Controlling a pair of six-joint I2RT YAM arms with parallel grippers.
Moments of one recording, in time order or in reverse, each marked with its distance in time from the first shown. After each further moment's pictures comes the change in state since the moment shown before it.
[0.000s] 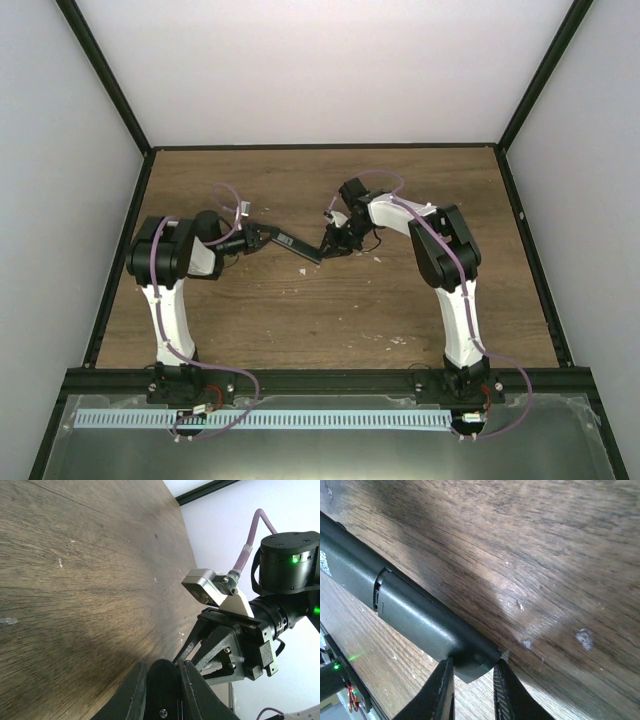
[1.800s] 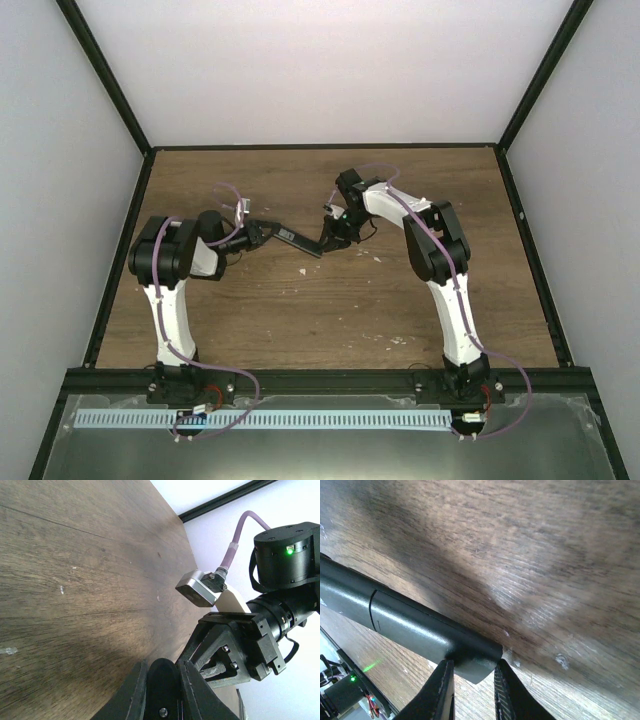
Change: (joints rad) left arm -0.029 0.000 -0.004 0.061 -0.089 -0.026; right arm -0.008 0.112 0.216 -0.184 0.016 0.063
